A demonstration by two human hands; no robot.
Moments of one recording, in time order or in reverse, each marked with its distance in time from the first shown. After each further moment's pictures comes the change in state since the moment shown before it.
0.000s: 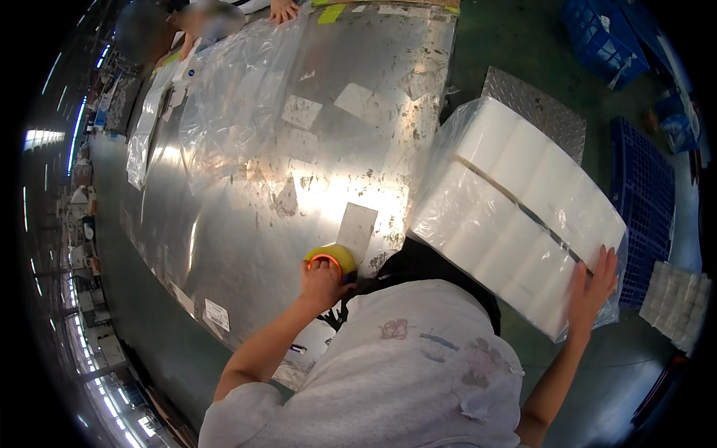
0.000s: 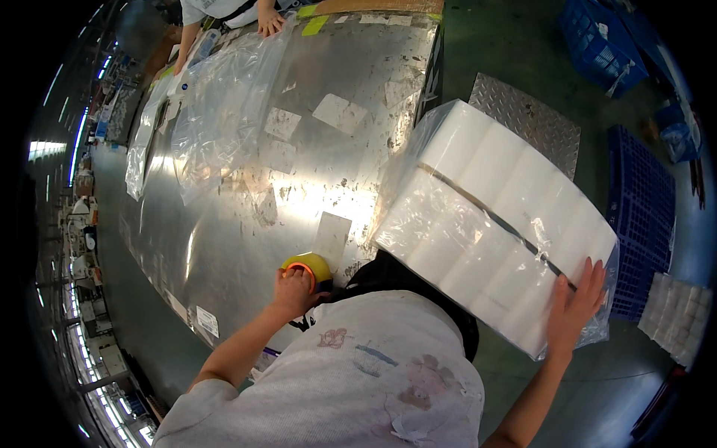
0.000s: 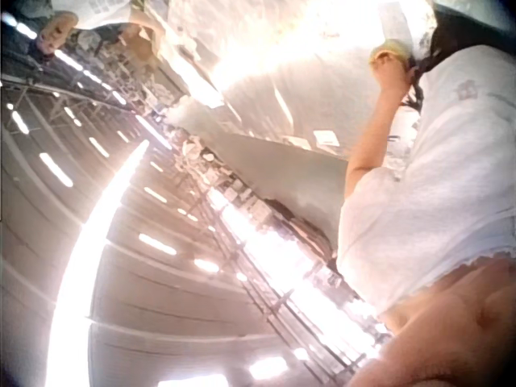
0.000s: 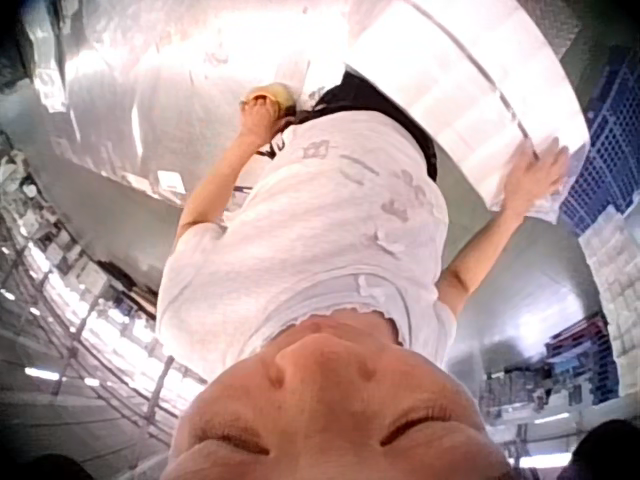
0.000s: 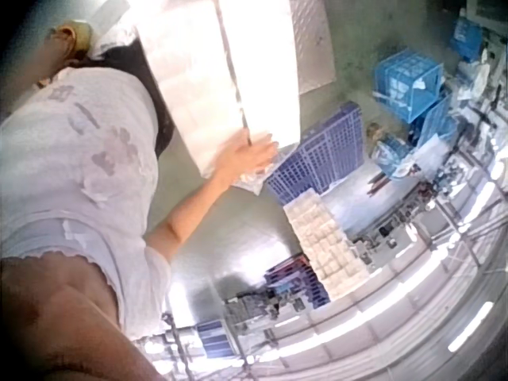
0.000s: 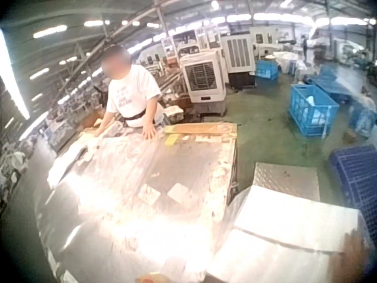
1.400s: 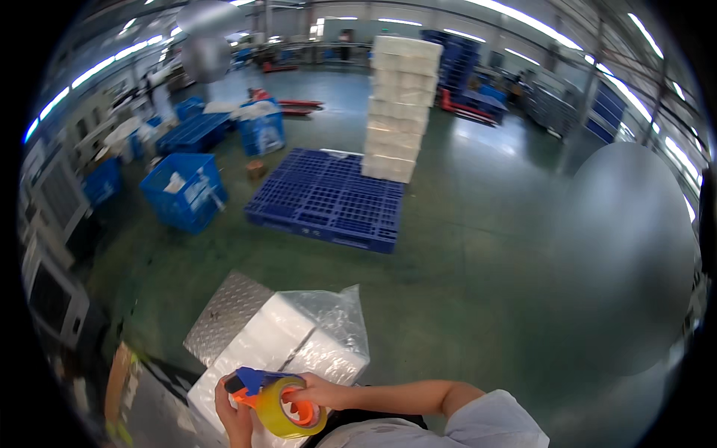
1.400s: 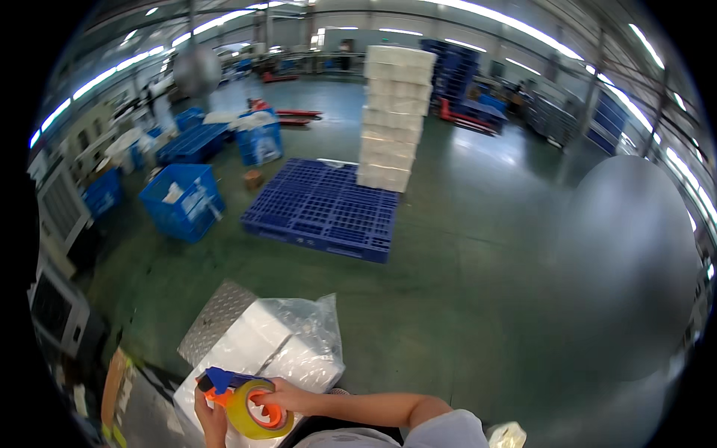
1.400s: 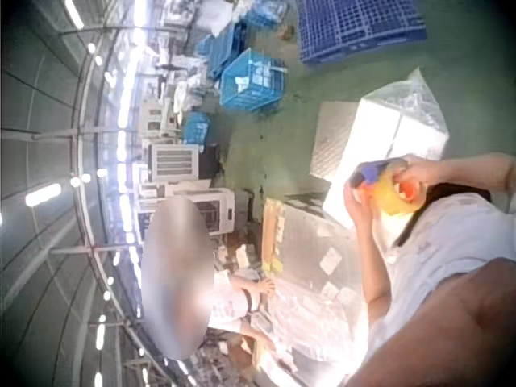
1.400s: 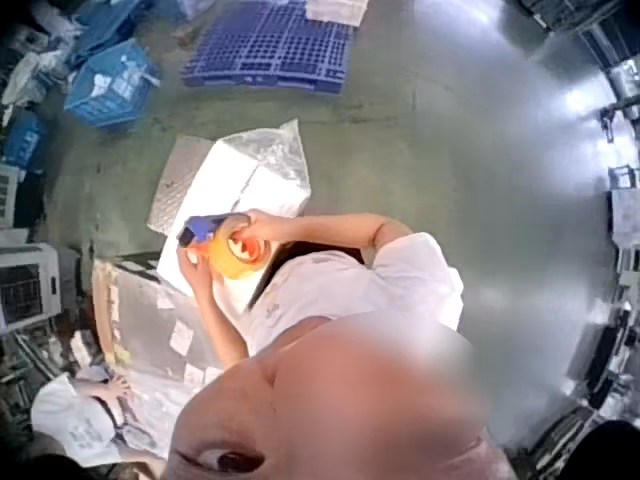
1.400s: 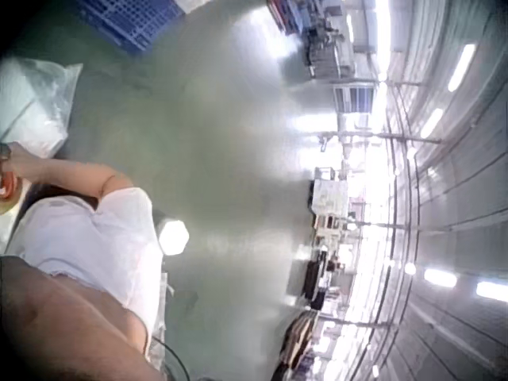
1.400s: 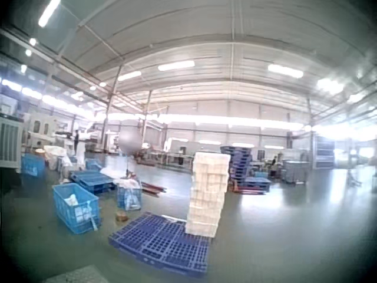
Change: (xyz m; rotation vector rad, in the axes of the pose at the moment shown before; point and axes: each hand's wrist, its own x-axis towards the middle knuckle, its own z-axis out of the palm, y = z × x) left_hand 0.214 0.201 -0.170 -0.935 0.128 0.969; right_hand -0.015 -0.109 -0.020 1.942 -0.161 0.450
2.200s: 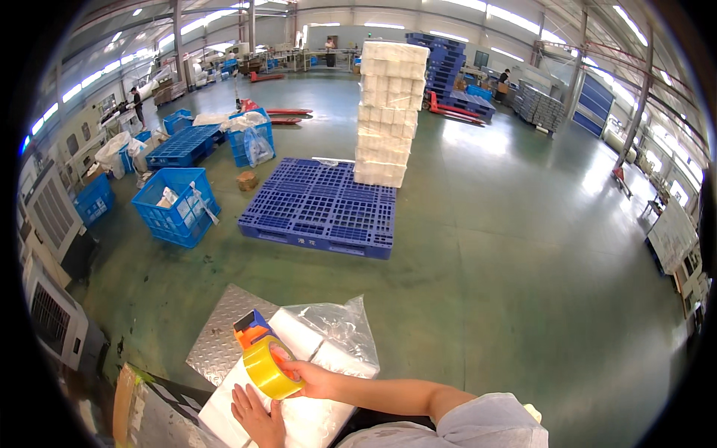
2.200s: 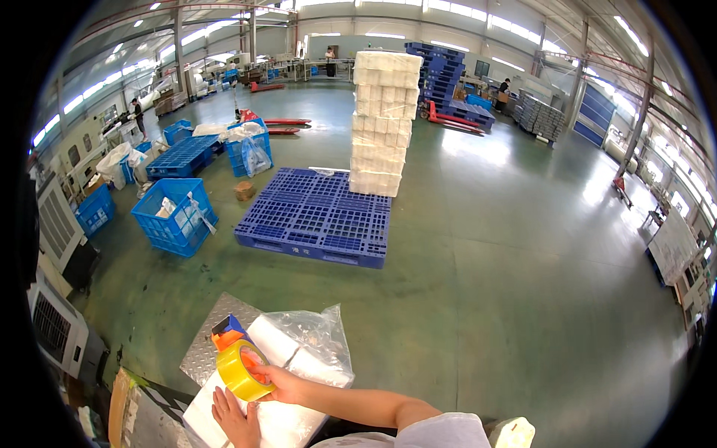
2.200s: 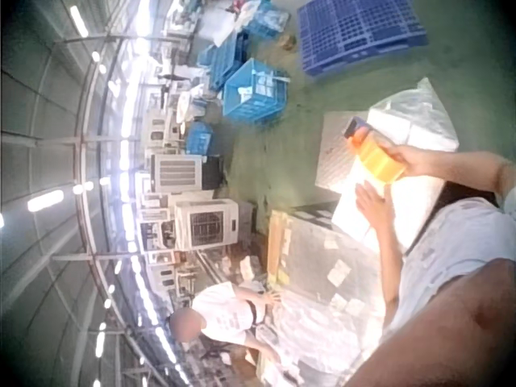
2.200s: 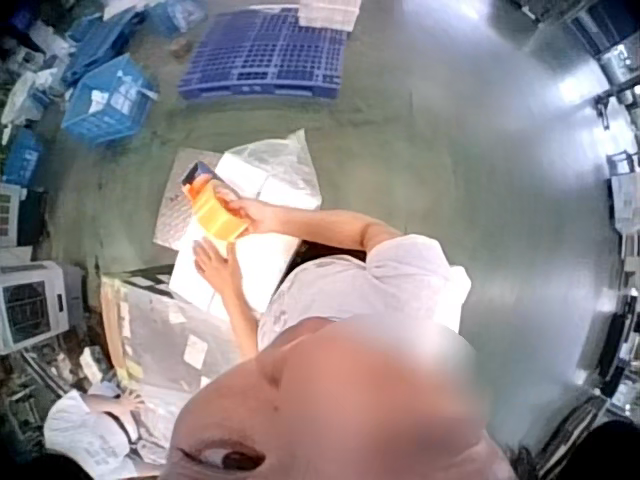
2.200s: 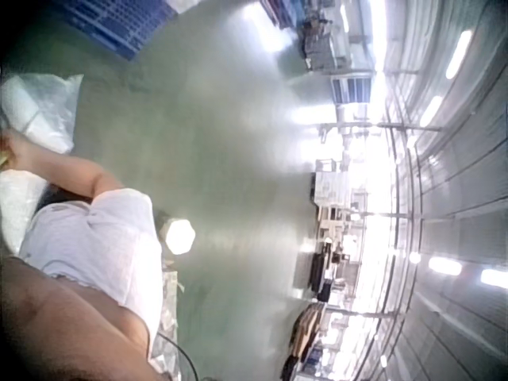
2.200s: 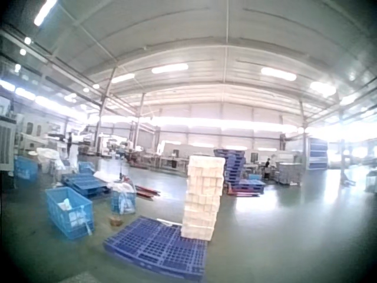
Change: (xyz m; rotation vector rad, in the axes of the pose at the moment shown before) left_hand 0.000 -0.015 0.041 0.739 -0.046 0.096; right_hand 0.057 -0.020 -0.018 0.645 0.206 0.150
